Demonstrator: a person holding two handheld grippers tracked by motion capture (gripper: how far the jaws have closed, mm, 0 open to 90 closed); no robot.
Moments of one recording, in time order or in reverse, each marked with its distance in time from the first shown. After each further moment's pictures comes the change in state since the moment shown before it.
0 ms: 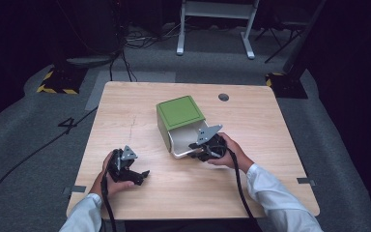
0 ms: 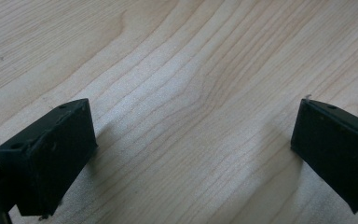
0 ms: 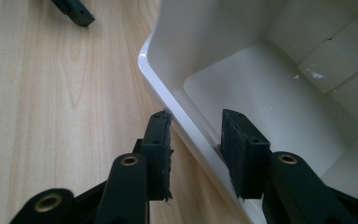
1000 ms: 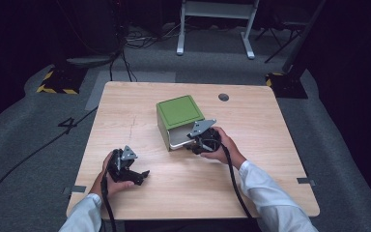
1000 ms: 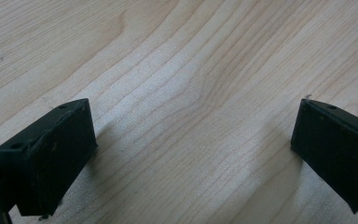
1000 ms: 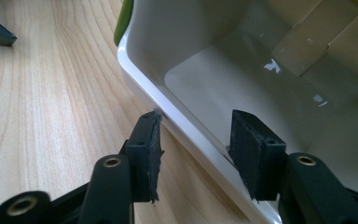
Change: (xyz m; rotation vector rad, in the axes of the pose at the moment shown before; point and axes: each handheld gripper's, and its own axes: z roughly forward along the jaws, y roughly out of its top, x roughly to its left) left arm 0.000 0.000 0.000 0.000 0.000 0.000; right arm -0.016 0.011 0.018 0.012 -0.138 0.070
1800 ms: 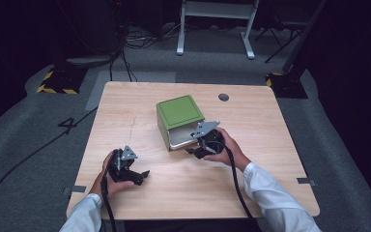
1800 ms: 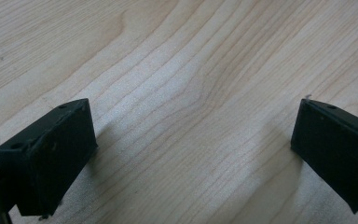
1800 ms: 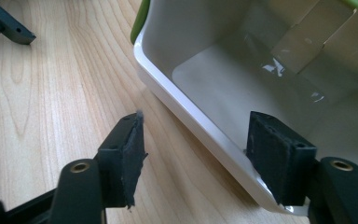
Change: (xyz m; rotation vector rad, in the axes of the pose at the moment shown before) left arm 0.000 0.000 0.000 0.000 0.000 0.000; right arm 0.007 -0.001 -0.015 -0.002 -0.005 -0.004
